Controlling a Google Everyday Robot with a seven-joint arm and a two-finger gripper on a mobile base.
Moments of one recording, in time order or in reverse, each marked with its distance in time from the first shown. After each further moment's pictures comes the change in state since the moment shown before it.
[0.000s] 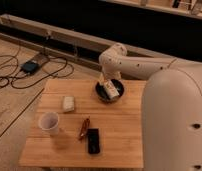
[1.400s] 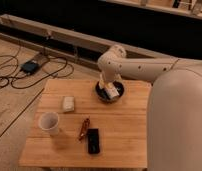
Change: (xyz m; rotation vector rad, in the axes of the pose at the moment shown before) arm 0.038 0.016 -0.020 0.027 0.043 0.040
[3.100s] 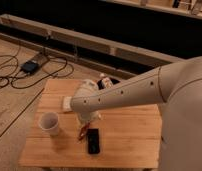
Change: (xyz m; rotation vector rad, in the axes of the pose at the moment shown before) arm 0.170 0.181 -0.023 -0.128 0.202 -0.068
